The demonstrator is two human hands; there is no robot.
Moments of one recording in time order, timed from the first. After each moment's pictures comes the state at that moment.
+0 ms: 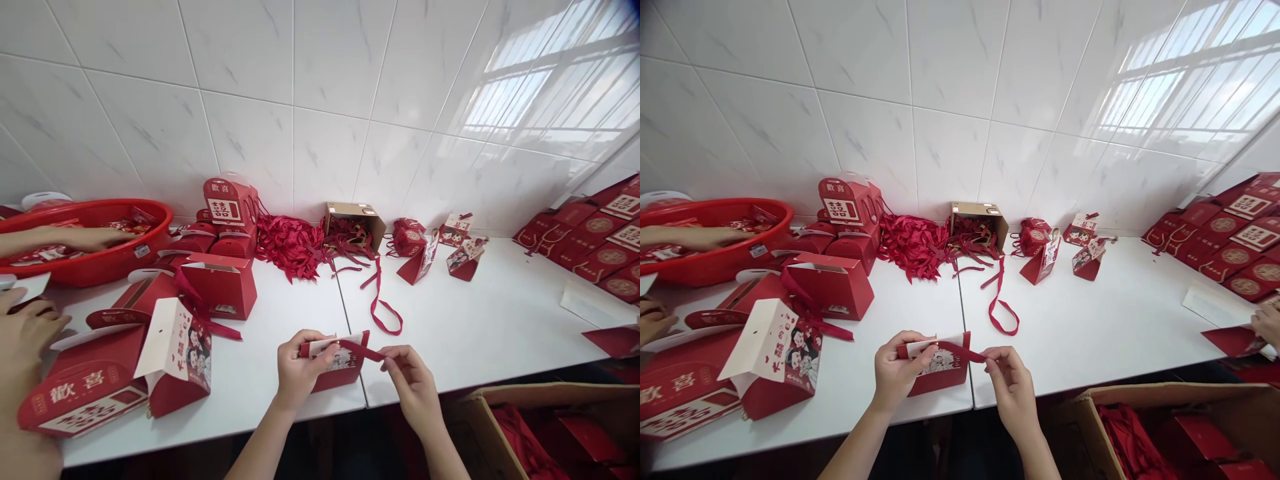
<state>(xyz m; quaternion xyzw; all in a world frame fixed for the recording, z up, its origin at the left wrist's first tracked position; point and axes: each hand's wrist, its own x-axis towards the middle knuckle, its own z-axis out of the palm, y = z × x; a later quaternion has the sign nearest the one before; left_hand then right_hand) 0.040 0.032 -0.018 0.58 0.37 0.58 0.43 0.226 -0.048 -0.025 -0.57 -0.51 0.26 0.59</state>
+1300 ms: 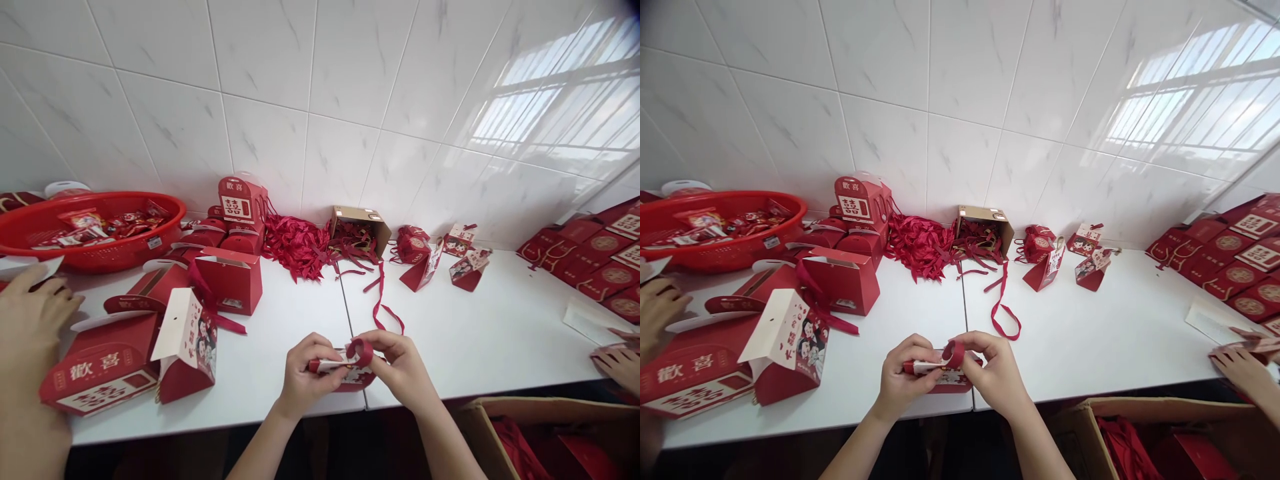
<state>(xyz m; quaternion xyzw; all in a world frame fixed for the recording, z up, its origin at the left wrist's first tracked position) 0.033 0.023 -0.016 0.67 0.22 0.61 0.37 0.199 -0.021 0.044 -0.51 -0.57 0.42 0.49</state>
